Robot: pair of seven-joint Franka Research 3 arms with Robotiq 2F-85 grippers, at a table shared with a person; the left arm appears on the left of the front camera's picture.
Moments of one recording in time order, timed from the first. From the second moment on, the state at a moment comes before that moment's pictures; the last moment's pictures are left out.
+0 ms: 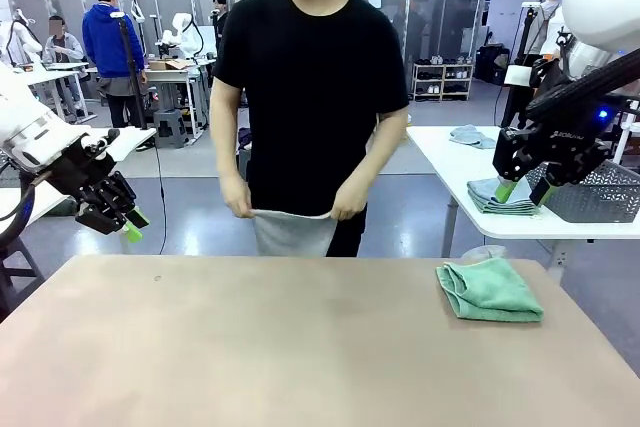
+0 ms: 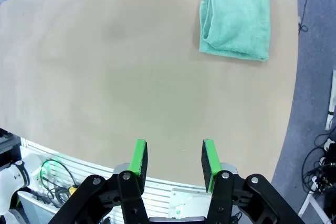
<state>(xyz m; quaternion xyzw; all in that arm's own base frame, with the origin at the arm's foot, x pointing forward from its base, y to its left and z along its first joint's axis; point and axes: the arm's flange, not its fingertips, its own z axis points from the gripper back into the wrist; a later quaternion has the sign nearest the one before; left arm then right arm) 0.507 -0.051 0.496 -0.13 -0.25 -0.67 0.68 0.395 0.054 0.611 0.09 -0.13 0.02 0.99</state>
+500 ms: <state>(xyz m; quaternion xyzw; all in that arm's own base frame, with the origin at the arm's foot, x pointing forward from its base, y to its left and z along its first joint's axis) 0.507 -0.051 0.496 -0.13 -0.25 -0.67 0.68 0.395 0.054 0.611 0.09 -0.13 0.02 0.99</state>
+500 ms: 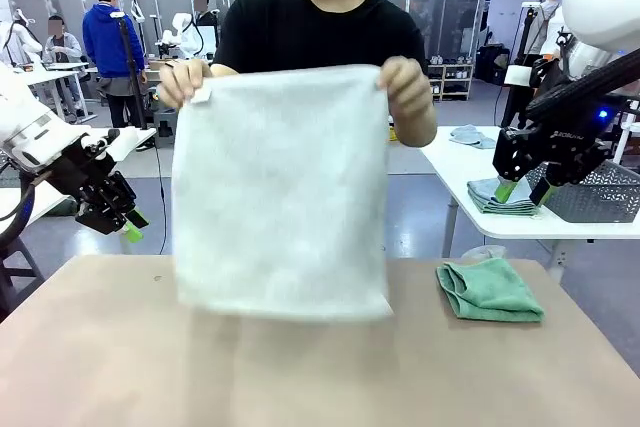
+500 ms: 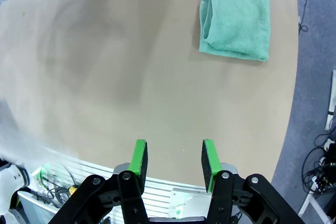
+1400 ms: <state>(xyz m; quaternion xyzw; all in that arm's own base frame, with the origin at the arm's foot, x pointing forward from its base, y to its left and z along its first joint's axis) 0.507 -0.051 0.496 -0.13 -0.25 -0.67 0.68 0.395 0.054 0.611 0.09 -0.13 0.02 0.99</state>
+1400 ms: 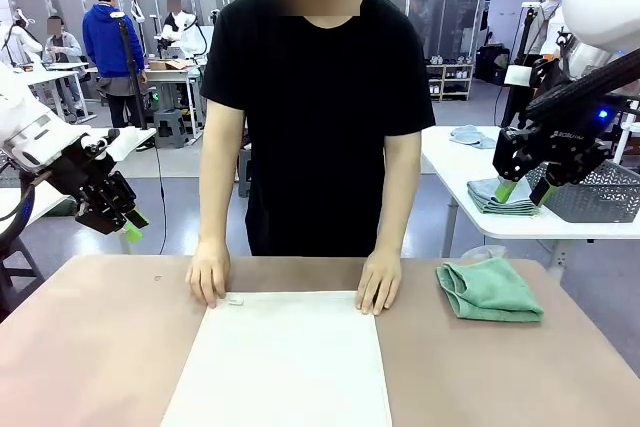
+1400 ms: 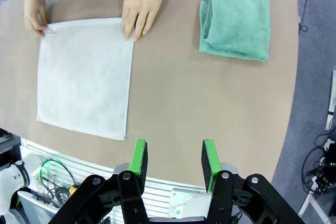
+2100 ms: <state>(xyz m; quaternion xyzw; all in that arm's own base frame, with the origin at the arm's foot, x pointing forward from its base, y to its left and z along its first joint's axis) 0.507 -0.051 0.497 -0.13 -0.25 -0.67 0.68 0.394 0.055 0.611 0.09 -0.13 0.03 0.99</state>
